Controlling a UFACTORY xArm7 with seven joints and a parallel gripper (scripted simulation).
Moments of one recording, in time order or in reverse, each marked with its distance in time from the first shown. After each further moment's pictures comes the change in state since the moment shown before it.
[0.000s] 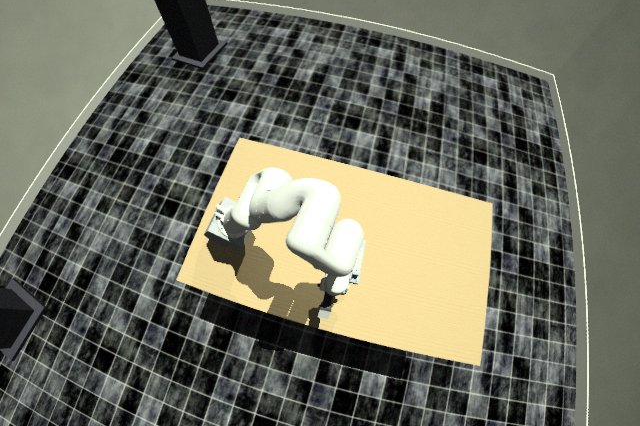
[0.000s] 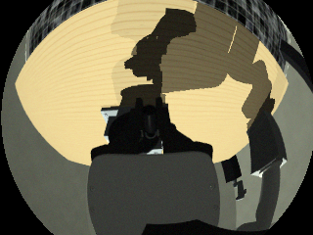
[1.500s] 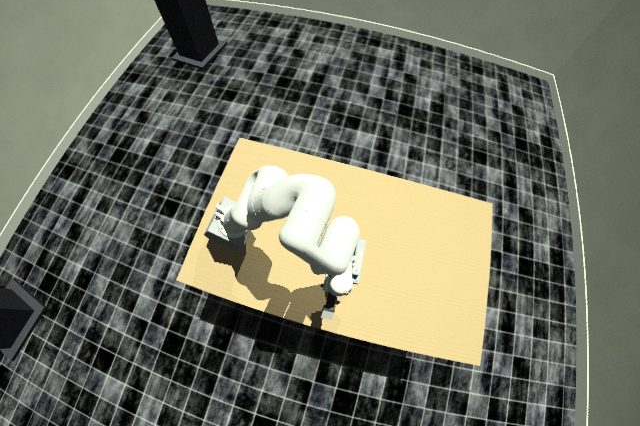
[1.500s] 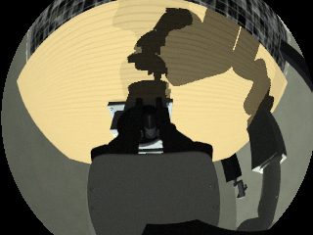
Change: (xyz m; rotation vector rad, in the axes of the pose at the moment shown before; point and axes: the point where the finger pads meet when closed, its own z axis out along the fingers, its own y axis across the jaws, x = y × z) arm 0.000 -0.012 -0.016 0.002 0.000 0.000
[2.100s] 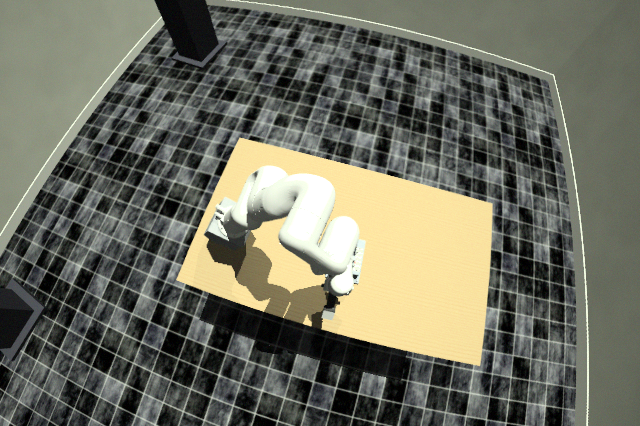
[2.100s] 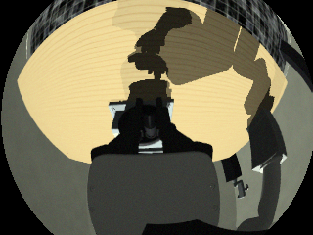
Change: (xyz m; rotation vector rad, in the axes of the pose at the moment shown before) arm 0.000 -0.002 -0.001 0.001 0.000 0.000
